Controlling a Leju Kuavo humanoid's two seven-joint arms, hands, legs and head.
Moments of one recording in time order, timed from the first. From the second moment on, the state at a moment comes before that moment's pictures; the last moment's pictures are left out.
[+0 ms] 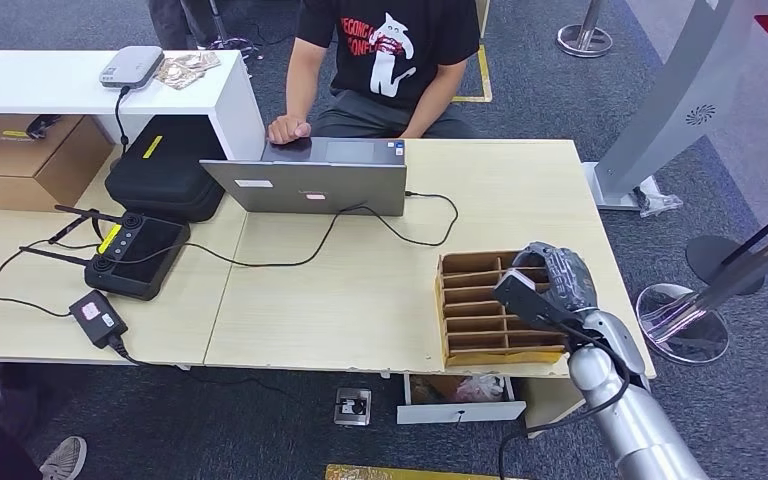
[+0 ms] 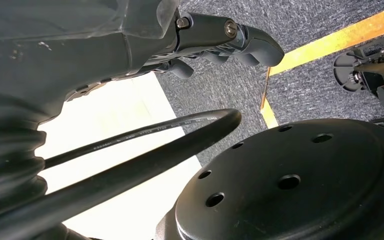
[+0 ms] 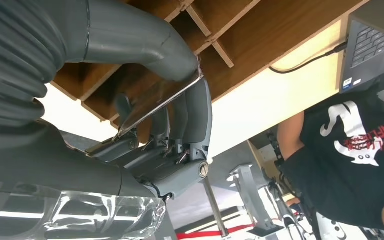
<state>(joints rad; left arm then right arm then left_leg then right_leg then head) -0.11 0.09 -1.55 -0.06 1.30 -0.21 -0.06 -0.45 -0.18 0.22 -1.01 0.77 -0.21 -0.39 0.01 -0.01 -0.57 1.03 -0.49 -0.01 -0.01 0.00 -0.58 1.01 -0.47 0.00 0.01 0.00</state>
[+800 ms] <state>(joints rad) -0.10 0.09 -1.55 -0.06 1.33 -0.21 -0.09 -0.45 -0.18 0.22 -1.28 0.71 -0.22 -0.43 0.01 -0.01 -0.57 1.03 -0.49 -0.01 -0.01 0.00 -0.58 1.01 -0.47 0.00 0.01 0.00</state>
